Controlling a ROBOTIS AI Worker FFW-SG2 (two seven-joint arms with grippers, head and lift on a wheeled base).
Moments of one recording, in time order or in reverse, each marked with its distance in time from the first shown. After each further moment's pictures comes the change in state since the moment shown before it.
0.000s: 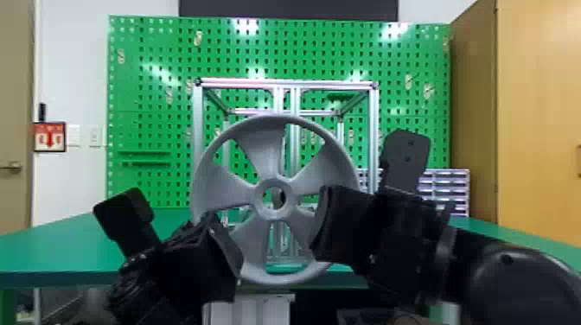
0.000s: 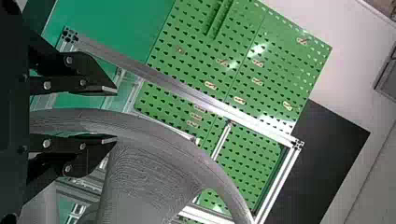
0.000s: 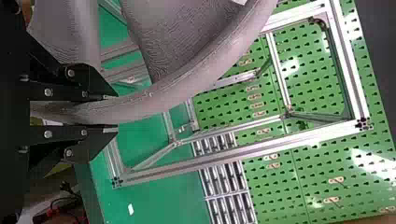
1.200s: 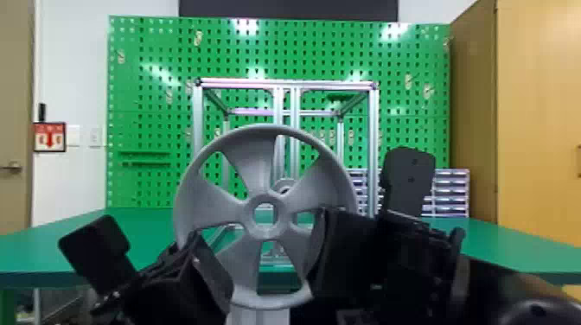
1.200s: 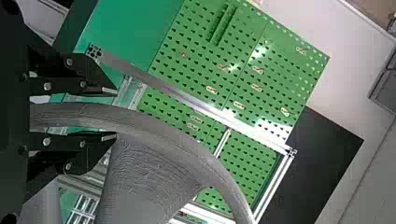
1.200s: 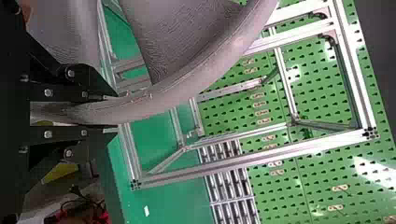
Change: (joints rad) left arm 0.161 0.012 0.032 -0.157 -0.010 -0.021 0.000; right arm 0.107 0.005 0.024 -0.130 -0.002 0.020 -0.006
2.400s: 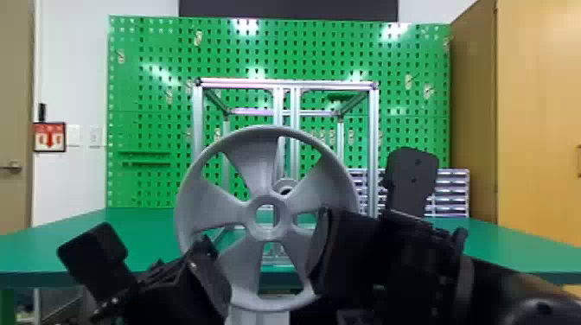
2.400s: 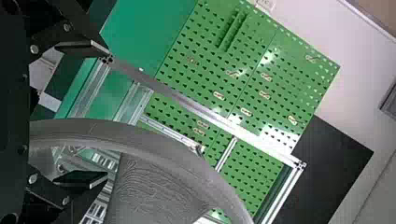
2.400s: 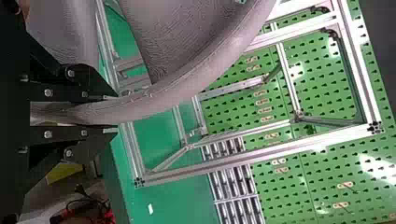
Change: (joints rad) left arm 0.011 0.002 -0.001 0.017 0.043 -0.013 0.012; right arm 0.002 0.003 -0.012 0.000 -0.031 0.006 -0.020
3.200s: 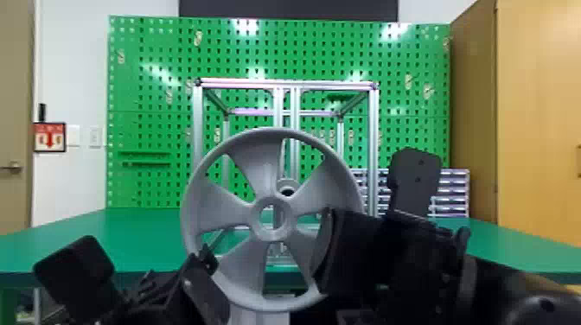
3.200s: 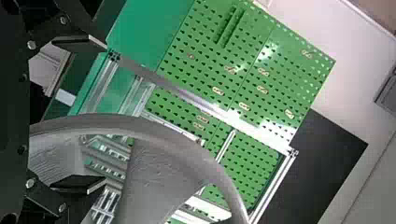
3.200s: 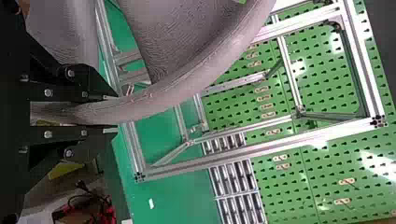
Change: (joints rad) left arm 0.090 0.015 0.011 -0.121 -0.029 0.008 0.019; right arm -0.002 0.000 -0.017 0.007 0.000 0.012 -0.002
